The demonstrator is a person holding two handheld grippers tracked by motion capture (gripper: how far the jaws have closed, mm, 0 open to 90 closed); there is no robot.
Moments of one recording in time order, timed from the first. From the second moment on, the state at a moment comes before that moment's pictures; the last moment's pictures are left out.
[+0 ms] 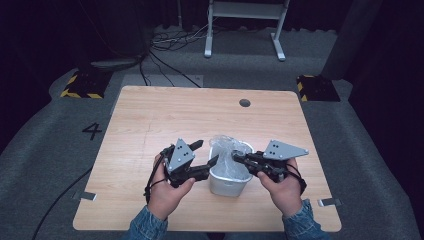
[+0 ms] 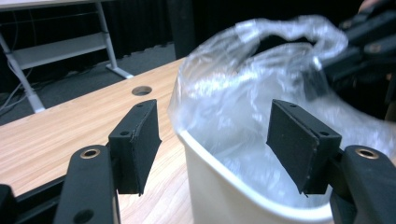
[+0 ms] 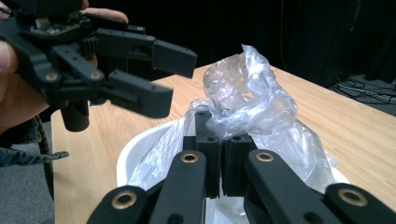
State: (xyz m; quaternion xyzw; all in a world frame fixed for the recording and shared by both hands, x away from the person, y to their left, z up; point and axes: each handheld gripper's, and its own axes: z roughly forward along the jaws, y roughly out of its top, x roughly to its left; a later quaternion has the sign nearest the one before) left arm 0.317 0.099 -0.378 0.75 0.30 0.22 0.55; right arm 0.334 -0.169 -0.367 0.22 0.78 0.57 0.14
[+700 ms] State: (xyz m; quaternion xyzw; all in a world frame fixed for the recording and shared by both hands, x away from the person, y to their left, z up) left arm 0.316 0.095 -0.401 0.76 0.31 0.19 0.55; right arm 0.335 -0.173 -0.351 0.22 0.77 0.57 0.17
